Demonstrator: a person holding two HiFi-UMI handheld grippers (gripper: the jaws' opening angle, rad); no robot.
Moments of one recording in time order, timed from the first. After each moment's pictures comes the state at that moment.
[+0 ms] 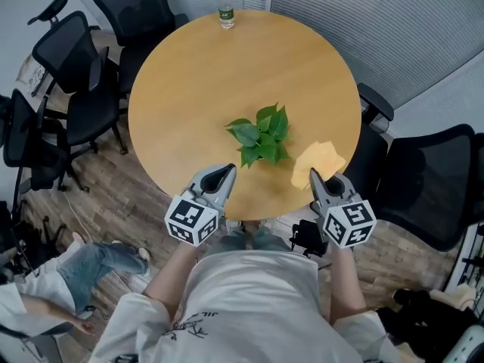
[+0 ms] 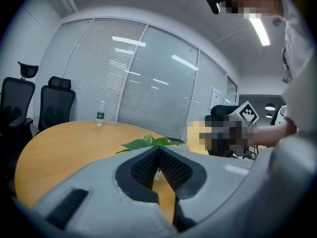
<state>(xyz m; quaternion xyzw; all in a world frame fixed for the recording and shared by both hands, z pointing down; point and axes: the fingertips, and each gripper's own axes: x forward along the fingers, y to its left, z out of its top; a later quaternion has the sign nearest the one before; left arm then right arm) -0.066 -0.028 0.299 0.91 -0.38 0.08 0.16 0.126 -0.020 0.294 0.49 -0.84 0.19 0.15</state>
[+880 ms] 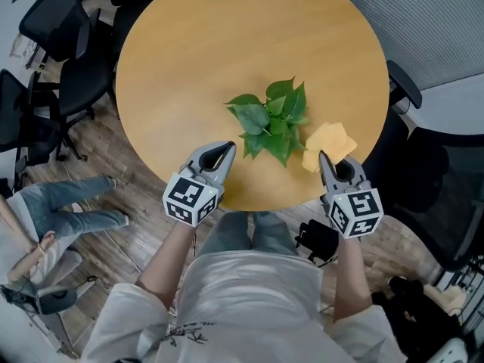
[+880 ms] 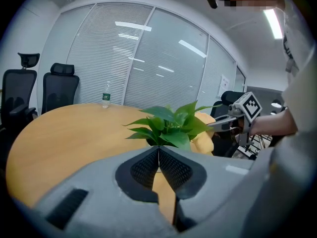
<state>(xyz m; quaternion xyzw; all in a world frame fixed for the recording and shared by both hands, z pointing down) -0.074 -0.070 0.402 0.89 -0.39 0.14 0.20 0.130 -0.066 0.385 0.47 -0.83 0.19 0.23</state>
